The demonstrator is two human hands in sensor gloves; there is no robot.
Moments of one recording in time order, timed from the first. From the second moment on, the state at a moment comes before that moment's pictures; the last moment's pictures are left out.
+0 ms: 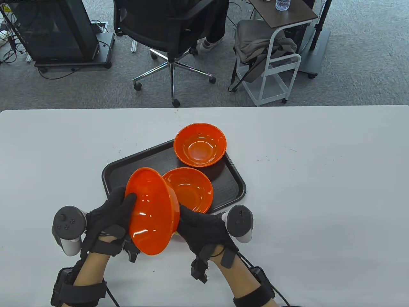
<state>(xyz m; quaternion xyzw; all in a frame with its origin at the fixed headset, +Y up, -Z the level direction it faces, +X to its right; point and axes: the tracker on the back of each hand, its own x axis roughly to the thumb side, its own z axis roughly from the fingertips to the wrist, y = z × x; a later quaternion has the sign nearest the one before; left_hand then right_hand) -0.298 -0.651 -0.244 0.11 -0.11 0.55 0.82 -0.003 -0.673 -0.232 0.36 0.02 0.67 0.65</state>
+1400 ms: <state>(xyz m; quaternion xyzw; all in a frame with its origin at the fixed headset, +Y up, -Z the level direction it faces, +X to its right) -0.325 -0.654 -0.250 0.15 -0.02 0.46 0.87 0.011 -0.683 -0.240 0.28 0.00 0.72 0.64</state>
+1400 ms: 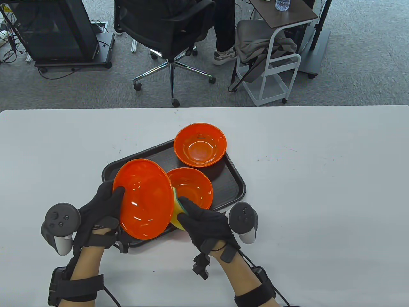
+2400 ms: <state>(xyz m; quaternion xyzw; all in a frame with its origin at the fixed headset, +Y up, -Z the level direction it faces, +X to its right) -0.442 -0.674 -0.246 0.23 0.22 0.48 0.82 0.037 -0.675 -0.248 0.28 -0.07 0.76 0.58</state>
